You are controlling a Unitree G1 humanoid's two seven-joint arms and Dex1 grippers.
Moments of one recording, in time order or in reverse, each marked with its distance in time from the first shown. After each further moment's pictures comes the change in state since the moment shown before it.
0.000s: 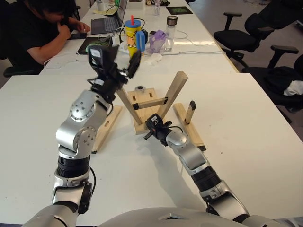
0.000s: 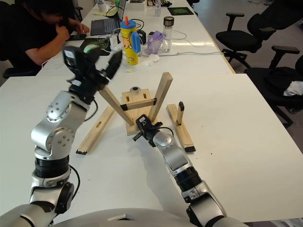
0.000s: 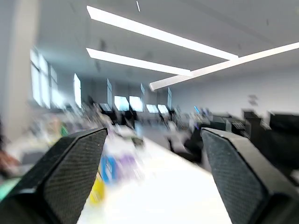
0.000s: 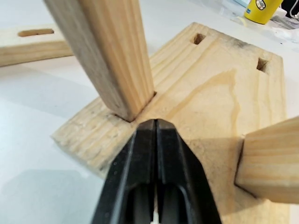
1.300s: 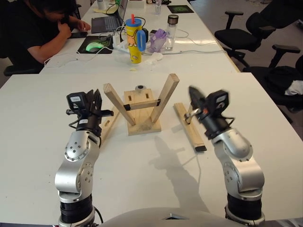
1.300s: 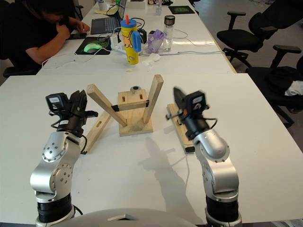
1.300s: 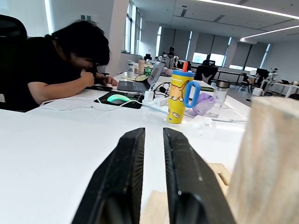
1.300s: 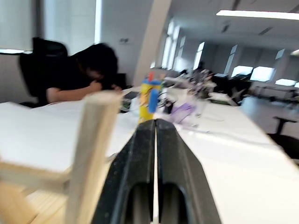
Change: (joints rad) left arm 0.463 -0.189 0.018 -0.169 0.248 0.211 0.171; right arm 0.166 -0.077 -0.457 -0.784 0.175 0.023 -0.190
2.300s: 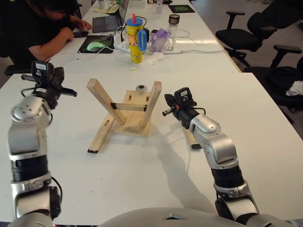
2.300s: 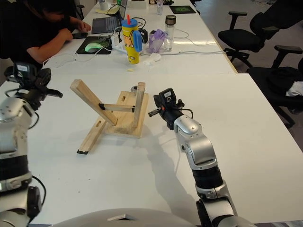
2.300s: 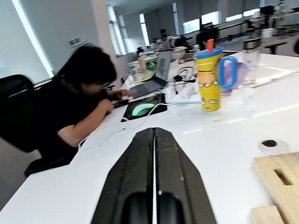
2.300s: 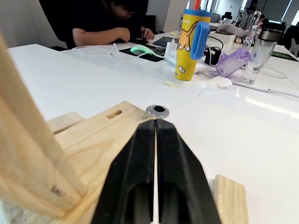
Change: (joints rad) left arm -0.337 0.587 0.159 0.587 -0.020 -0.084 -0.678; right arm -0.191 -0.023 0.211 0.422 0.033 0.053 0.148
